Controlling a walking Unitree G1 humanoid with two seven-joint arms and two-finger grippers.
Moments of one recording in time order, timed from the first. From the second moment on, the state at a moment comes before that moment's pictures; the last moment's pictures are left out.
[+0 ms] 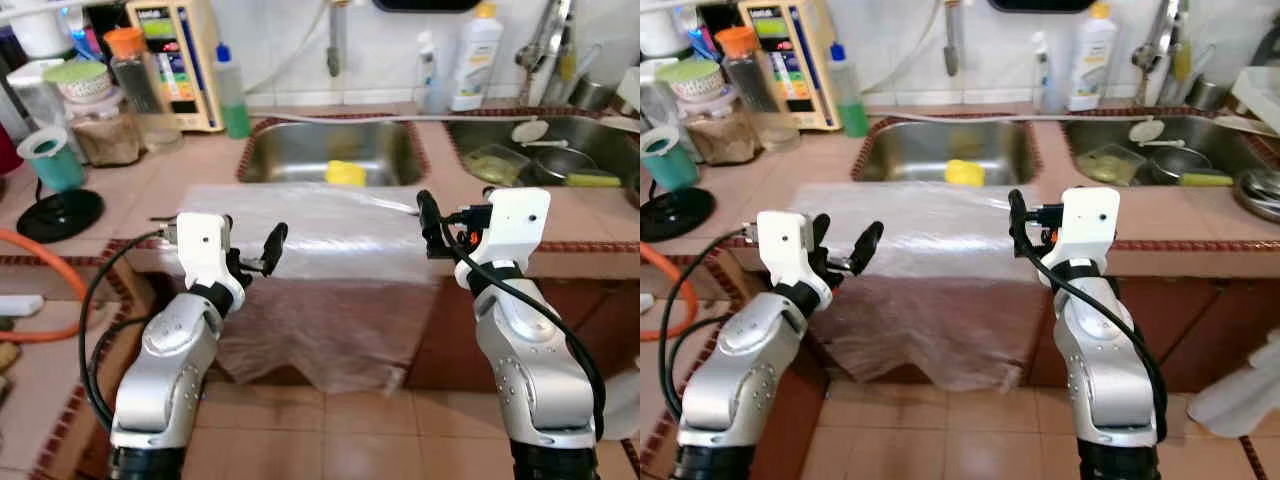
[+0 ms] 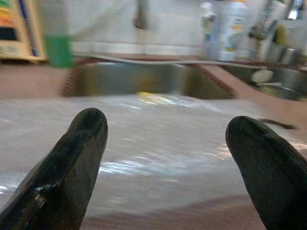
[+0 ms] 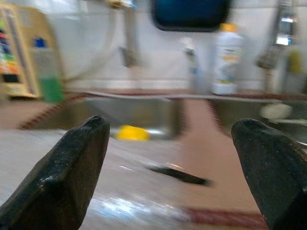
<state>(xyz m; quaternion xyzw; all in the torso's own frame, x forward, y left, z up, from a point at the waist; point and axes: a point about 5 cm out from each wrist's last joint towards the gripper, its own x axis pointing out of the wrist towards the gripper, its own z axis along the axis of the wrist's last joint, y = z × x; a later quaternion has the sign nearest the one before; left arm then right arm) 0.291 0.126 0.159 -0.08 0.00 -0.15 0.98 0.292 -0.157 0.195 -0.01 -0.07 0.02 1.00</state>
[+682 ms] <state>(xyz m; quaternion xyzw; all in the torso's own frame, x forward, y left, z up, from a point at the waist) 0.291 0.114 0.160 -0.08 0.00 -0.18 0.98 0.295 -0.166 0.192 -0.01 -0.06 0.01 1.00</state>
